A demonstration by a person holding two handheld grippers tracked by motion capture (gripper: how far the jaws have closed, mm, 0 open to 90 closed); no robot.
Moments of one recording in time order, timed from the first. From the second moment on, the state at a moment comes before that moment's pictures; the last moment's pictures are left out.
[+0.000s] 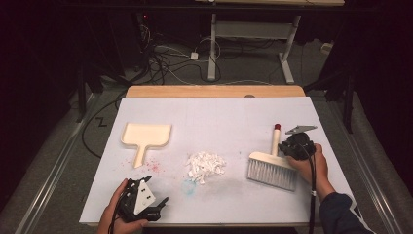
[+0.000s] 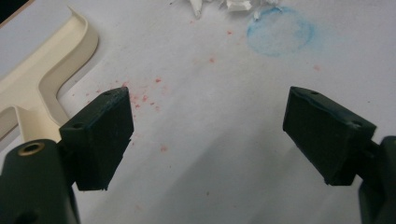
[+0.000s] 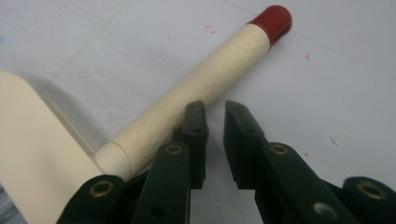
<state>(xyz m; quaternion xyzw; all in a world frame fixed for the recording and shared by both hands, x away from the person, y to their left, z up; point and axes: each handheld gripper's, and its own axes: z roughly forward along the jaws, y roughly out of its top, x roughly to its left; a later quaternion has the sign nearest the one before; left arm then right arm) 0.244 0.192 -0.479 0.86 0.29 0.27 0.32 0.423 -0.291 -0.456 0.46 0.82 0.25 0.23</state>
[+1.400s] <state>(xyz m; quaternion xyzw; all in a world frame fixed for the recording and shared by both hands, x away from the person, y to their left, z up) 0.250 0.195 -0.477 0.85 0.31 0.30 0.32 0.277 -0.291 -0.443 0.31 0.79 0.40 0.33</state>
